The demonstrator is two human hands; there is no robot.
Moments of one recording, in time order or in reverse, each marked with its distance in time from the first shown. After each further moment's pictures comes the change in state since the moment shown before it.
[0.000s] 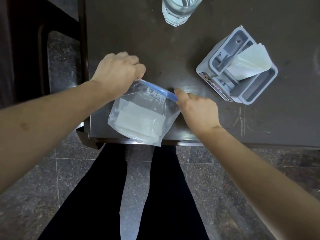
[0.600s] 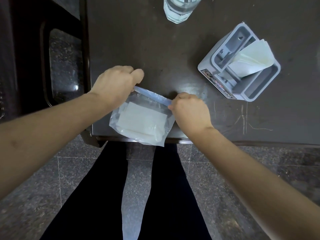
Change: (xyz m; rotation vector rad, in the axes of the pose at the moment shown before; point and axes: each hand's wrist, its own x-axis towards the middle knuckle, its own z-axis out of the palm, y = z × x) left_hand -0.026 0.013 0.005 -0.094 -0.075 -0.119; right_hand 0.000 -0.024 -0.004 0.167 -0.171 0.007
